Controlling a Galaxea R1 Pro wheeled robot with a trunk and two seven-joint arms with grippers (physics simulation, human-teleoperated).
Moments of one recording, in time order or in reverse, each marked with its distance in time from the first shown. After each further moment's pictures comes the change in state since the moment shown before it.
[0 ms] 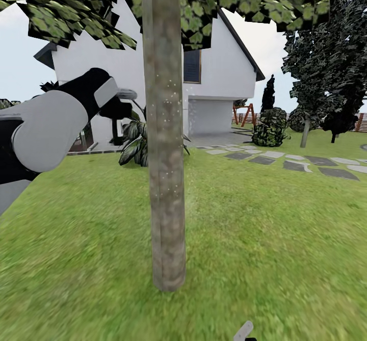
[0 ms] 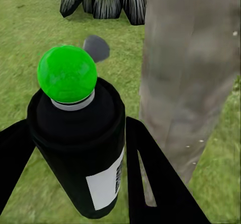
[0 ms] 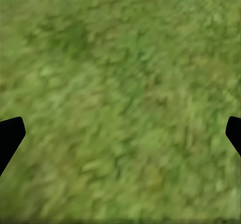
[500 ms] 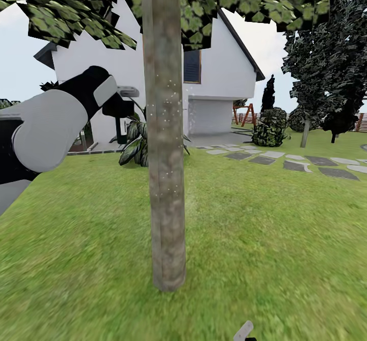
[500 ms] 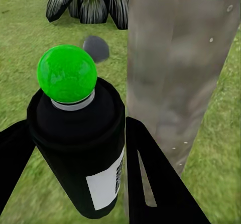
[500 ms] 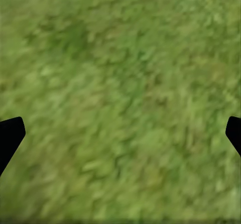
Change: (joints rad) left arm 0.000 0.000 -0.005 -0.017 -0.005 0.000 -0.068; right arm 0.000 0.000 0.000 0.000 0.000 0.000 0.000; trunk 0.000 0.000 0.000
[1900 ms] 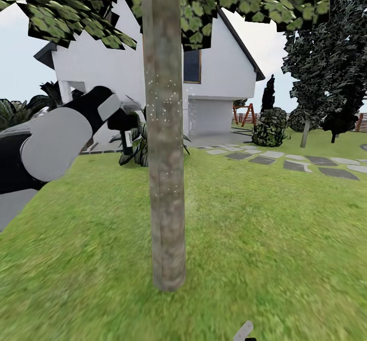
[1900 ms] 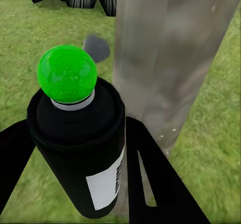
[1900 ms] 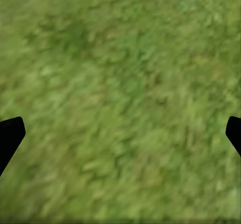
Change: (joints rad) left arm 0.075 0.006 0.085 0.021 -0.004 -0.059 -0.001; right arm 0.000 0.000 0.000 0.001 0.000 0.000 0.000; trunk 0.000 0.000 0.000
